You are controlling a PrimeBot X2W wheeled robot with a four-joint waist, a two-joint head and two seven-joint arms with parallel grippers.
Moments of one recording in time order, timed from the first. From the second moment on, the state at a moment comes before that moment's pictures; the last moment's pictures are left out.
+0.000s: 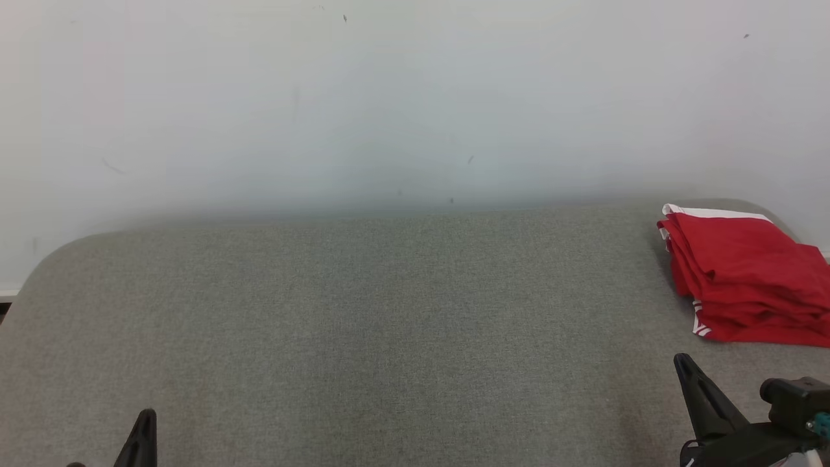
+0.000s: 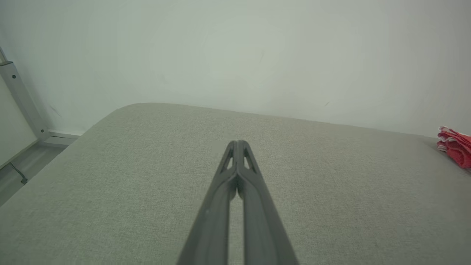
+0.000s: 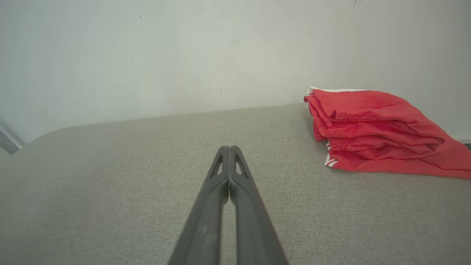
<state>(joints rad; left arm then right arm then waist) 0.16 0.47 -0.34 -0.08 -0.56 0.29 -0.17 0.14 -0.11 -0.12 -0.05 0.32 0.13 0.13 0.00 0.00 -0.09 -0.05</state>
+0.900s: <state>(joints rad) 0.13 0.34 -0.24 -0.04 -0.91 0.18 -0.10 0.14 -0.09 -0.14 -0.03 0.75 0.13 0.13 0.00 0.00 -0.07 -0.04</state>
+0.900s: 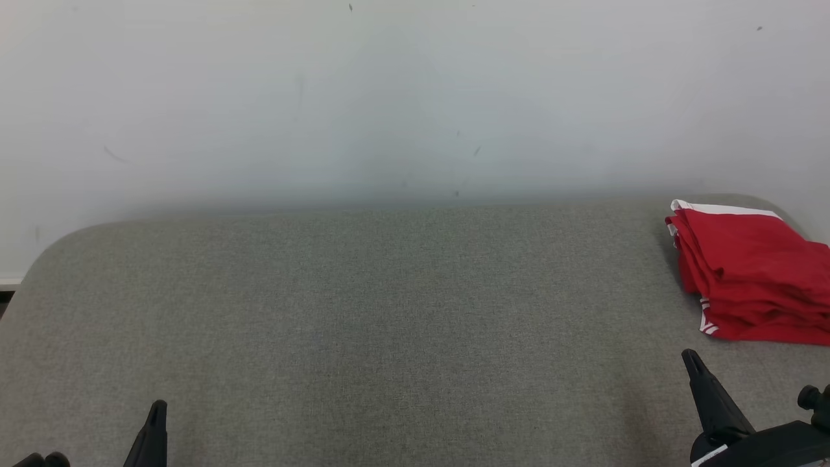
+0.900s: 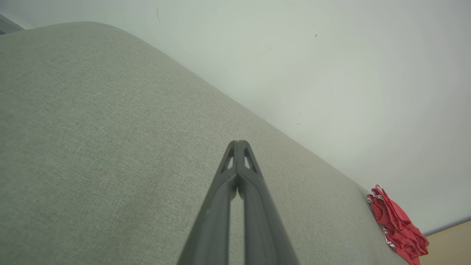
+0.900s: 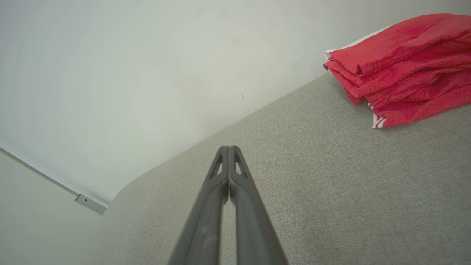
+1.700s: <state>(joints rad) 0.09 0.24 -0.16 -0.02 -1.16 0.10 -0.05 0.13 -0.09 -0.15 -0.01 1.07 0.13 0.13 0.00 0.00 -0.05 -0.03</state>
